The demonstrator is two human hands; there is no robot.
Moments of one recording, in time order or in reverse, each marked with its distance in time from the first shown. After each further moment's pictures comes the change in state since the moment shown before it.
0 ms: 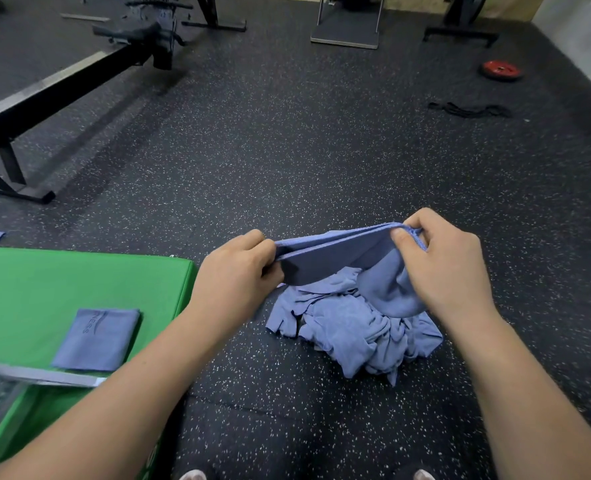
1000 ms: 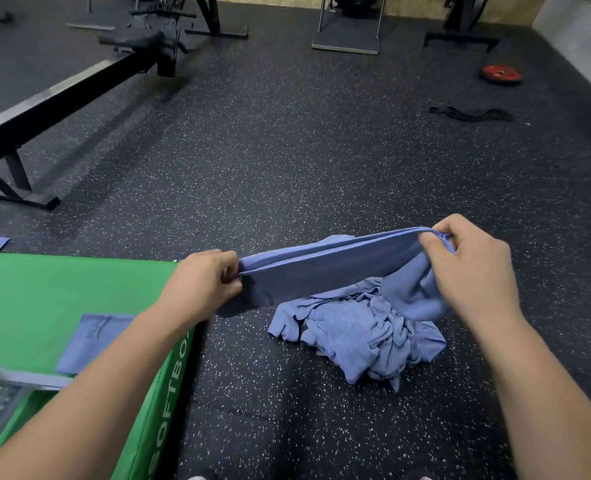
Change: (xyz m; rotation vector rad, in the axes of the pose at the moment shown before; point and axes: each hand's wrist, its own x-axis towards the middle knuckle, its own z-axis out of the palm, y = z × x) left_hand -0.012 -0.083 0.016 -0.097 -0.331 -0.190; right_hand 0.007 0.020 -0.016 -0.034 0.060 0.116
